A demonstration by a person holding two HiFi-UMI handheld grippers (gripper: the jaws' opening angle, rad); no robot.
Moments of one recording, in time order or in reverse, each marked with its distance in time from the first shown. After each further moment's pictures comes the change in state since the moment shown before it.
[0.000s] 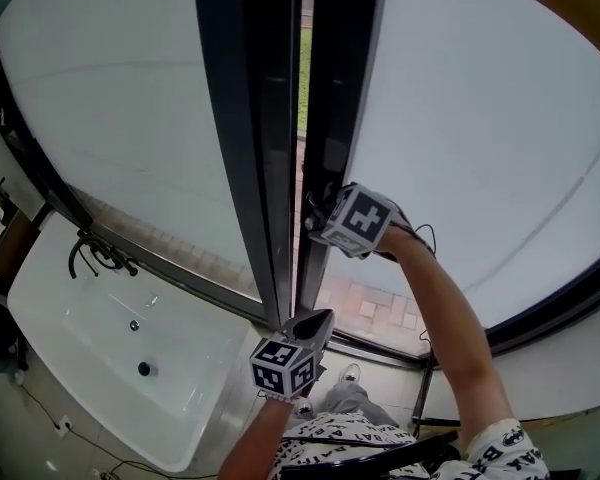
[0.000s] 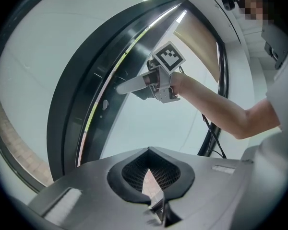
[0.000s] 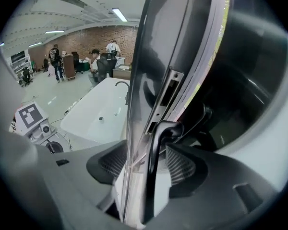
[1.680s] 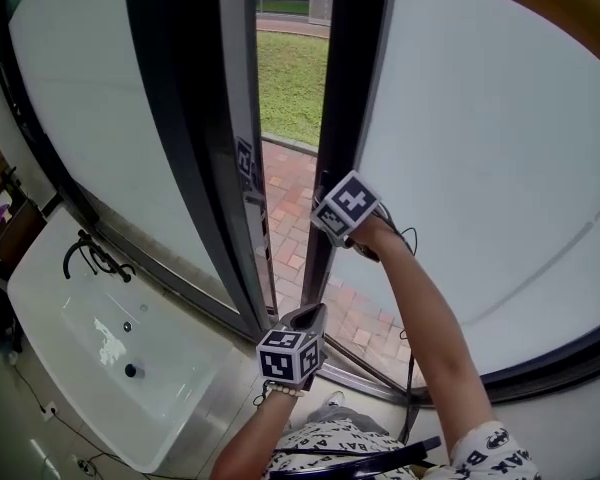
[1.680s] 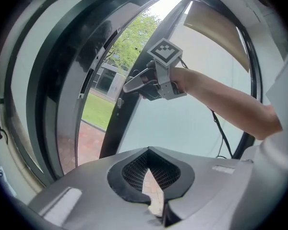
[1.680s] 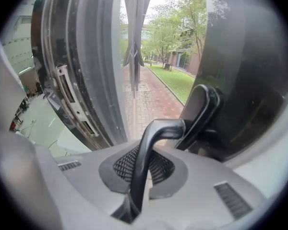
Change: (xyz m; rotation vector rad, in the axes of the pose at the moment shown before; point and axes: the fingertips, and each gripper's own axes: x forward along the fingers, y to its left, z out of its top) left arm 0.109 0.055 0.028 -0.048 0.032 0.258; right arm 0.053 -0.124 -0.016 0.209 -0.028 0.053
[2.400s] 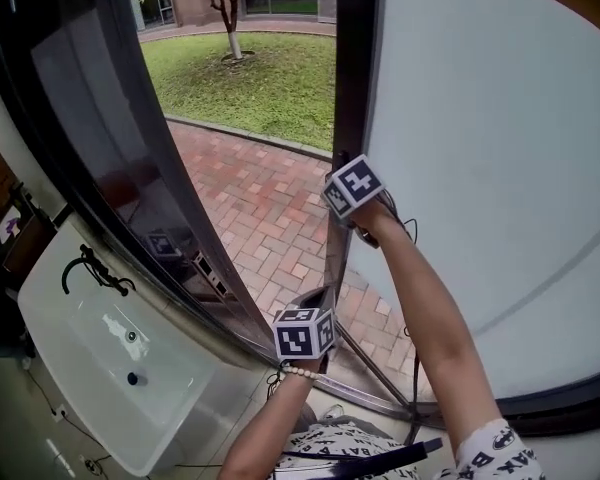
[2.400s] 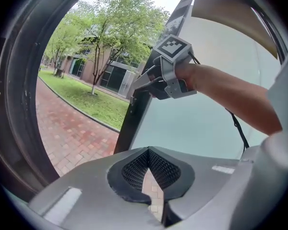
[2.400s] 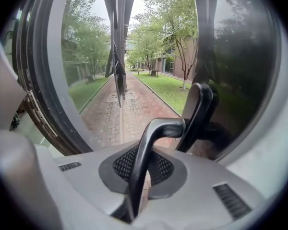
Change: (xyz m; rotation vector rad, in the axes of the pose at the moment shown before) left arm 0.131 -0.004 0.042 -0.033 0.052 0.154; right arm 0.006 -0.153 -0.009 0.161 -0.094 -0.058
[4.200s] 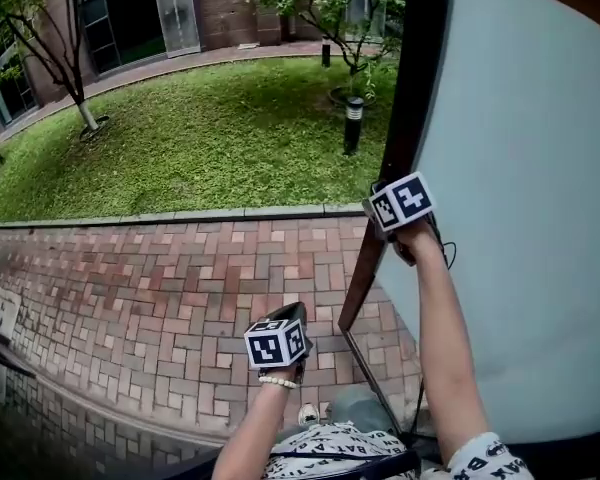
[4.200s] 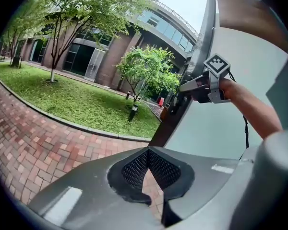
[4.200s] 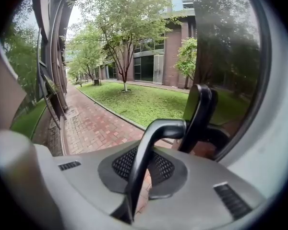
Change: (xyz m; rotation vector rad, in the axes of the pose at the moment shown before) left arm 0.379 -0.112 0.074 0.162 0.228 -0.322; right arm -0.136 -0.478 -0.190 0.495 -0.041 -0.478
